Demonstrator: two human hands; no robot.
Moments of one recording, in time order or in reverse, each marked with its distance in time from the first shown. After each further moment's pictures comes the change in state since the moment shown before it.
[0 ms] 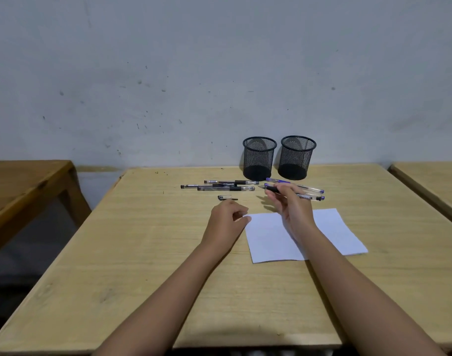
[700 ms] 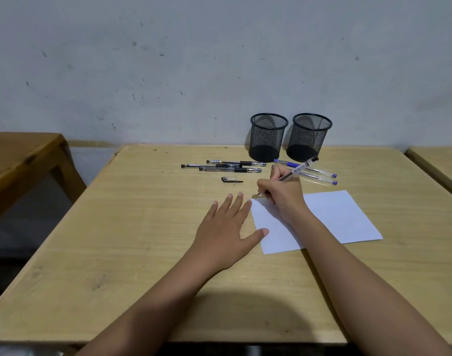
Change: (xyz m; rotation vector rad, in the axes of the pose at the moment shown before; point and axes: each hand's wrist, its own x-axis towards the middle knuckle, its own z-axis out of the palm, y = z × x) left_hand -0.042 -0.006 -0.010 0.527 -0.406 0.025; right_hand 0.010 0.030 0.017 -0.629 -0.101 -0.184
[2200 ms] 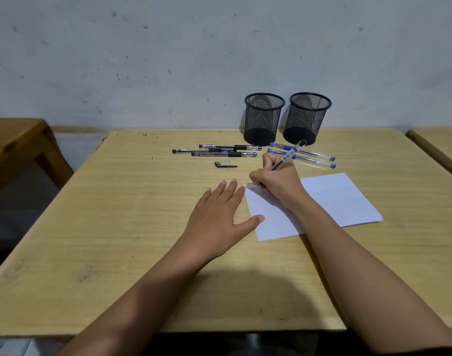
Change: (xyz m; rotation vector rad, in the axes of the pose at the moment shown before) left_hand 0.001 0.003 -0.005 -0.030 0.006 -0.026; right_hand 0.004 0.005 -0.006 -0.201 -0.118 -0.038
